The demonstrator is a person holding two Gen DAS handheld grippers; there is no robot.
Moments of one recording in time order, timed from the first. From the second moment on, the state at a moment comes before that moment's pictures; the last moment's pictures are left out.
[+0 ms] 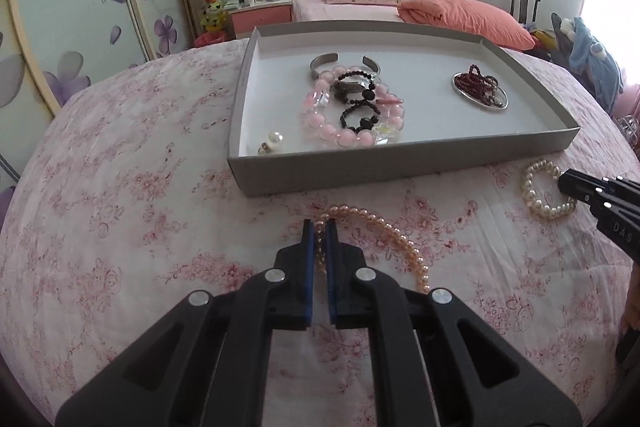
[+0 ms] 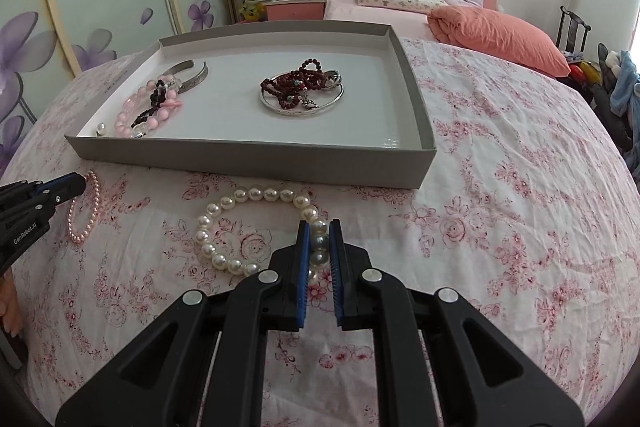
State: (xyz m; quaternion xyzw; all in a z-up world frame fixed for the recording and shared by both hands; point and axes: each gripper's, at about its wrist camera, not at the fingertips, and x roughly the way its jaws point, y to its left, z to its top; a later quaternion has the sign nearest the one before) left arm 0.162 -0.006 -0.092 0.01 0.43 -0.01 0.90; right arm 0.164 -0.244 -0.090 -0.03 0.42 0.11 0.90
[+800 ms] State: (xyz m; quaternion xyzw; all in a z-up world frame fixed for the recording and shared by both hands) left arm 0.161 -0.004 -0.093 0.00 0.43 -0.01 0.90; right arm 0.163 -0.242 -0.090 -0.03 0.42 0.11 0.90
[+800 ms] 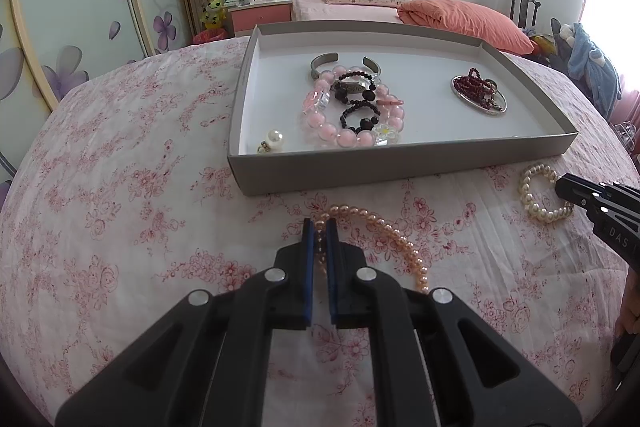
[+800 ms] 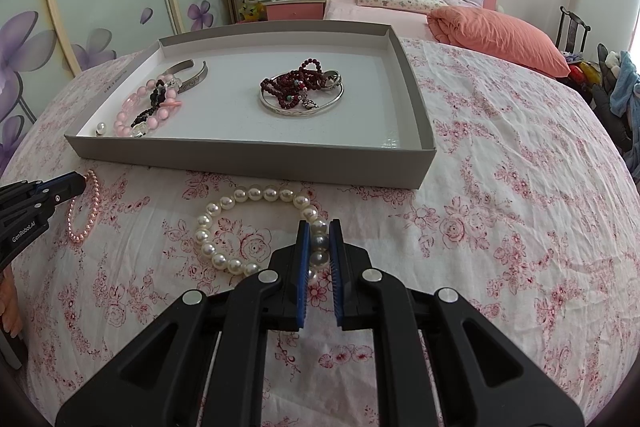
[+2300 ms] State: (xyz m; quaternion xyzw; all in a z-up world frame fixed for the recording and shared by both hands) left arm 0.098 -0.021 0.024 -0.07 0.25 -0.05 0.96; right arm 0.103 -0.244 0.018 0.06 0.22 0.16 0.96
